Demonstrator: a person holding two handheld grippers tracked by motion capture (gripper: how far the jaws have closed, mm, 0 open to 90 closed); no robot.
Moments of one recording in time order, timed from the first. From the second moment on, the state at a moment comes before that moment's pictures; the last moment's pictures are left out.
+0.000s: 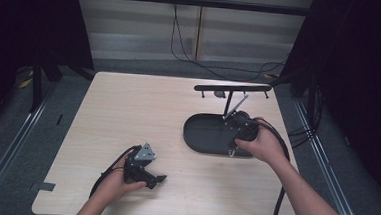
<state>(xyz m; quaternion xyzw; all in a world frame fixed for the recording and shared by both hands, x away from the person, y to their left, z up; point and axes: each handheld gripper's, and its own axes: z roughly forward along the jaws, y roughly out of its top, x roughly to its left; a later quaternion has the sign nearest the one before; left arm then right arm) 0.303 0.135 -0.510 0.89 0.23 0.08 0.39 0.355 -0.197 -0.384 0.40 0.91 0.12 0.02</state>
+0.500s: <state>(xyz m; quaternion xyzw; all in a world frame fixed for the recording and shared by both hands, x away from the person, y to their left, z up) 0.304 0.135 -0.510 0.89 0.22 0.08 0.38 0.366 -0.204 -0.384 0.41 0.91 0.12 0.03</state>
